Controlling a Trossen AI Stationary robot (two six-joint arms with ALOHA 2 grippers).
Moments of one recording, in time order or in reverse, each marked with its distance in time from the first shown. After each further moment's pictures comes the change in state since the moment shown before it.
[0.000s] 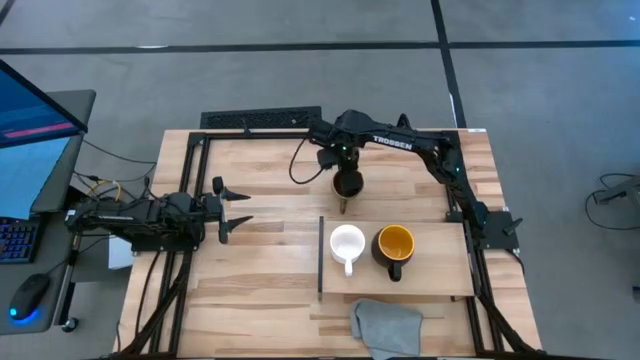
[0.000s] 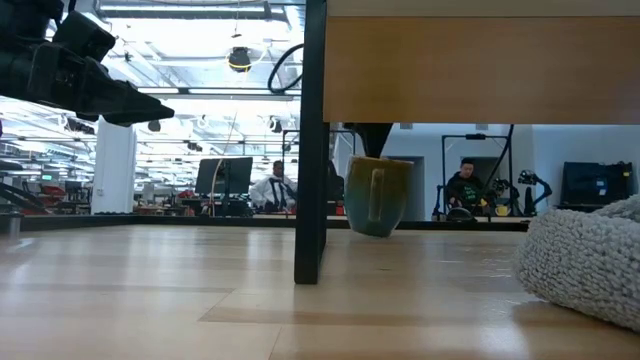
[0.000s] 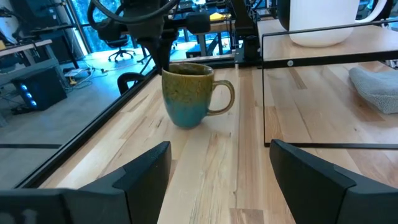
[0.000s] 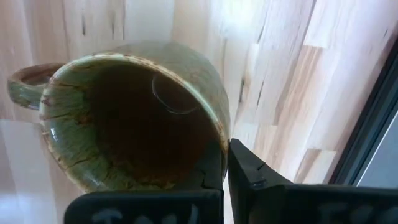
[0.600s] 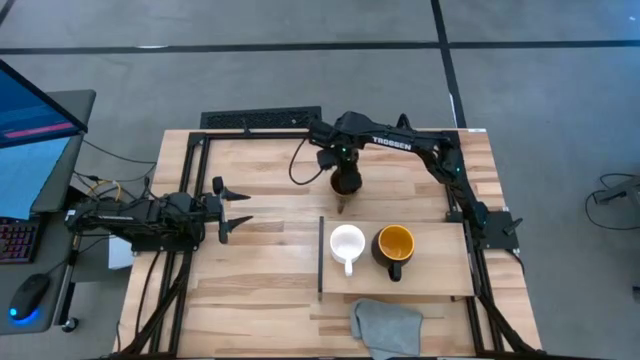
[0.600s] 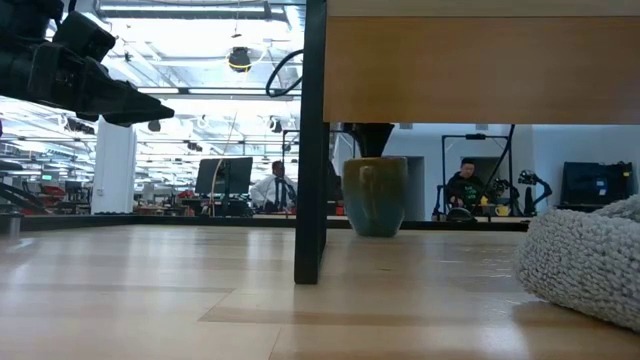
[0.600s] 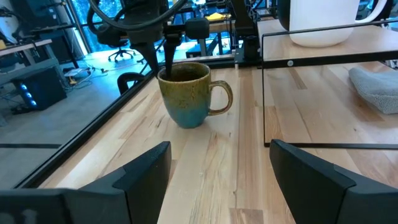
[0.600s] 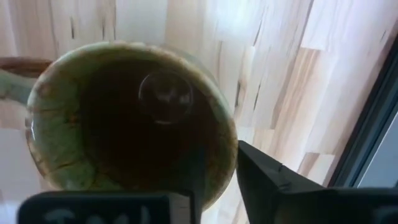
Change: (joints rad) left arm 0.000 0.000 0.000 0.000 0.000 -0.002; right arm 0.003 -0.001 -0.033 0.052 0.009 0.002
